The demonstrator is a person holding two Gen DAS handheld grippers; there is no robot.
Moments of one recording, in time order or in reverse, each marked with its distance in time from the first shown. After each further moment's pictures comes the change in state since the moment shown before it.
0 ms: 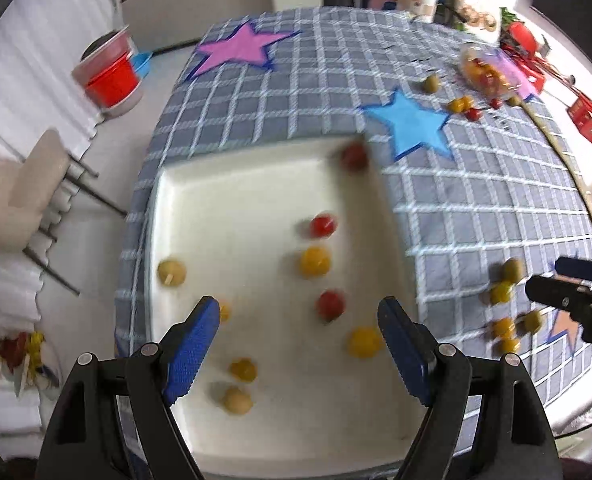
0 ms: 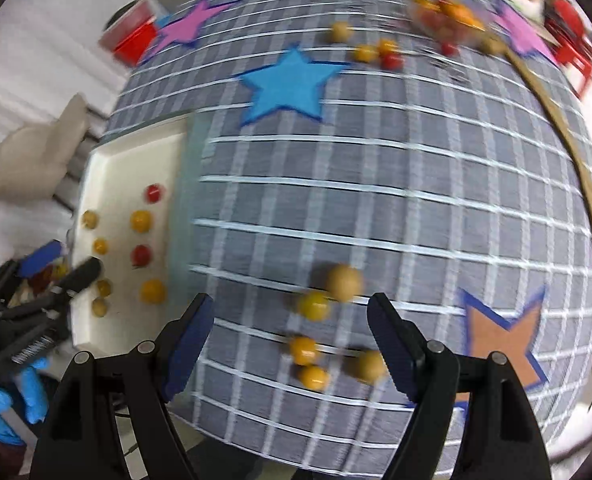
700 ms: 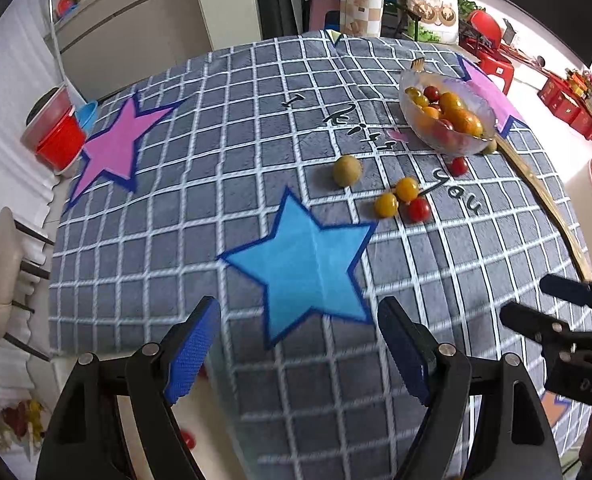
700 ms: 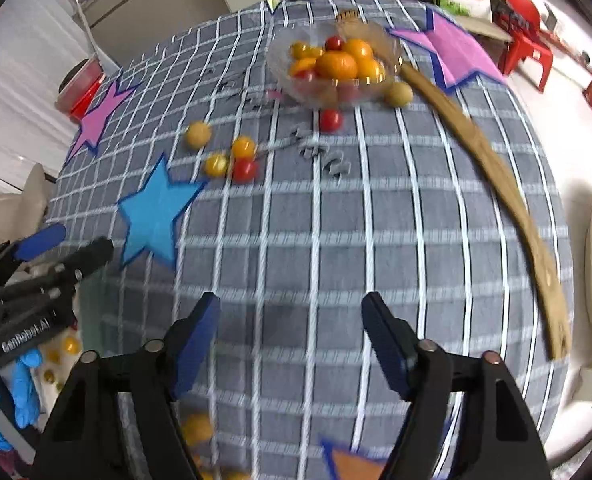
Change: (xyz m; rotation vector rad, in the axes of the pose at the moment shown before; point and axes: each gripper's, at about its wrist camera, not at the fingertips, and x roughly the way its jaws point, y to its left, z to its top) left arm 0.071 -0.117 0.149 0.111 -0.043 -0.053; right arm 0.007 -0.103 0.109 0.096 -0.147 -0.077
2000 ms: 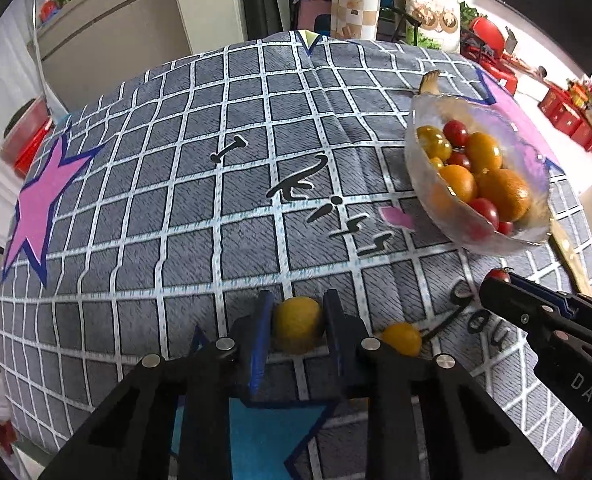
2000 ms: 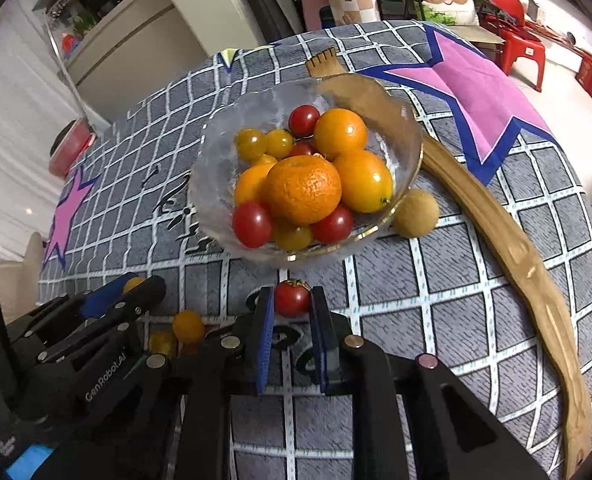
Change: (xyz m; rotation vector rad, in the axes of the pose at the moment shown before) left arm 0.087 -0.042 0.085 -0.010 -0.034 -0.036; right arm 0.058 -0.034 0.096 0.107 -0.130 0.081
